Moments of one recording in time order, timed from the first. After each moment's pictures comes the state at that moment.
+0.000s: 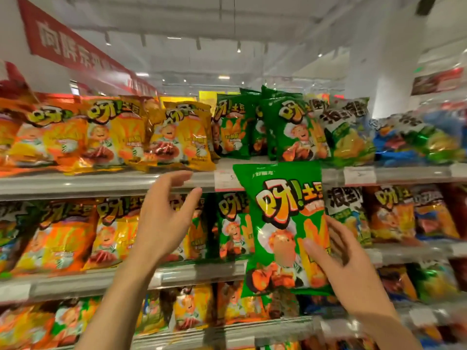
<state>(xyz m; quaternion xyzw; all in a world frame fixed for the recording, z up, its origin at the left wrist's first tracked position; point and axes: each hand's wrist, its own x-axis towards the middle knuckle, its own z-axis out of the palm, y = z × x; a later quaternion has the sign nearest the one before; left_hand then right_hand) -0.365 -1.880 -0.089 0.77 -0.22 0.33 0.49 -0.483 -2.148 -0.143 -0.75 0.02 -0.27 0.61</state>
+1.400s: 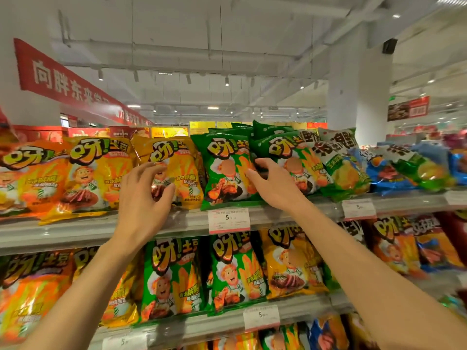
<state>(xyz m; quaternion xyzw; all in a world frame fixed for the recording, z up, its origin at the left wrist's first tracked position) -0.260 -1.861 -0.025 0.79 -0.21 0.44 0.37 -0.296 -2.135 0.012 -0.88 -0.03 -0.34 0.33</state>
